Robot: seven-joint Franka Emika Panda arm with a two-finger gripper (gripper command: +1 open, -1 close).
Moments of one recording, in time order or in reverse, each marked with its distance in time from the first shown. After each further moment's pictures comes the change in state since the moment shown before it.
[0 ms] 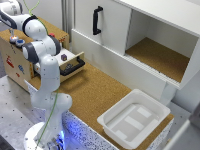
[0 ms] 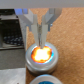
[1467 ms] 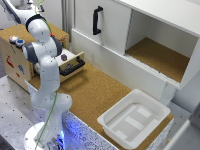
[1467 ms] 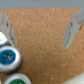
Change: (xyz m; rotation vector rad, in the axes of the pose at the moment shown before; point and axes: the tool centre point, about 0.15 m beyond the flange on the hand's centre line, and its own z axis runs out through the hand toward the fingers) arm -0.111 0.085 -0.050 -0.046 -0.247 0.330
